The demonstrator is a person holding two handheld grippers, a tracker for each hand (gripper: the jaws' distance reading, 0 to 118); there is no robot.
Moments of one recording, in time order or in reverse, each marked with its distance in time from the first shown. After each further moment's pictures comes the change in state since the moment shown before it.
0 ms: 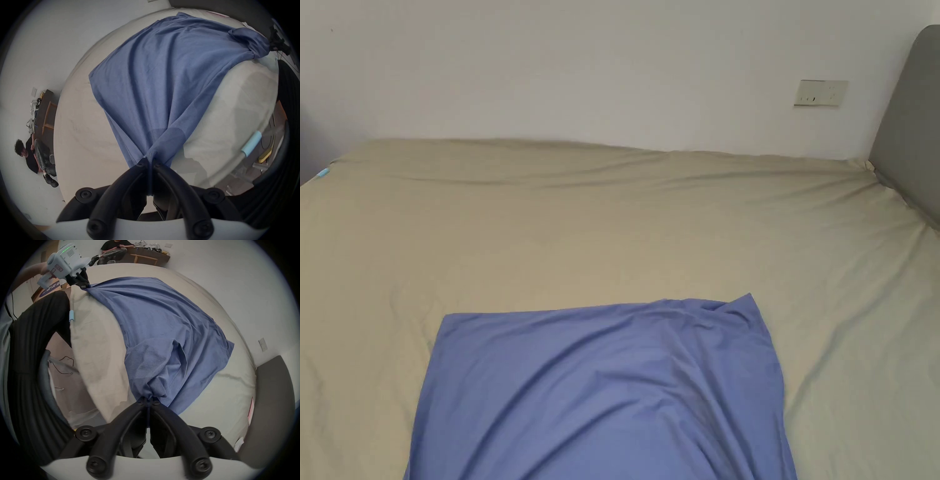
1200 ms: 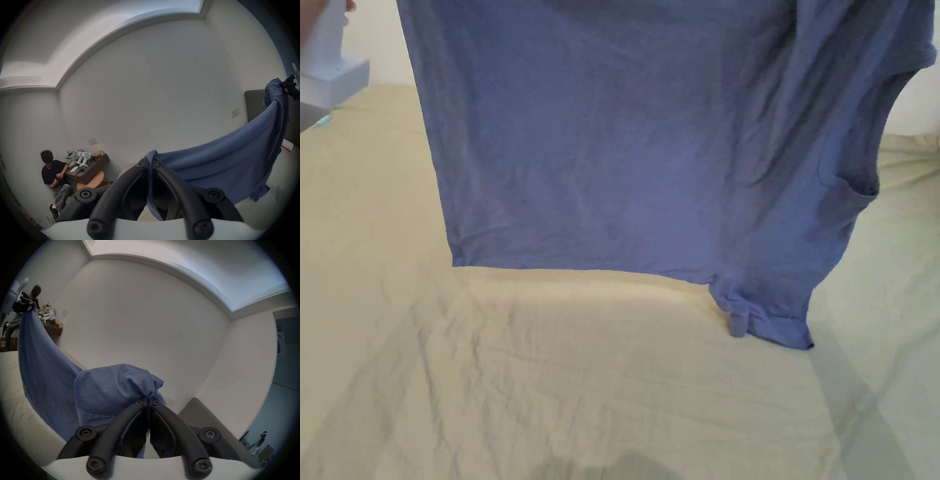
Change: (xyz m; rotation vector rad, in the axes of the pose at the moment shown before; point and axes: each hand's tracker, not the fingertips) left arm -0.370 0.414 0.186 0.855 0.490 0.456; right arm 0.433 0.343 0.148 0.598 -0.885 -0.291
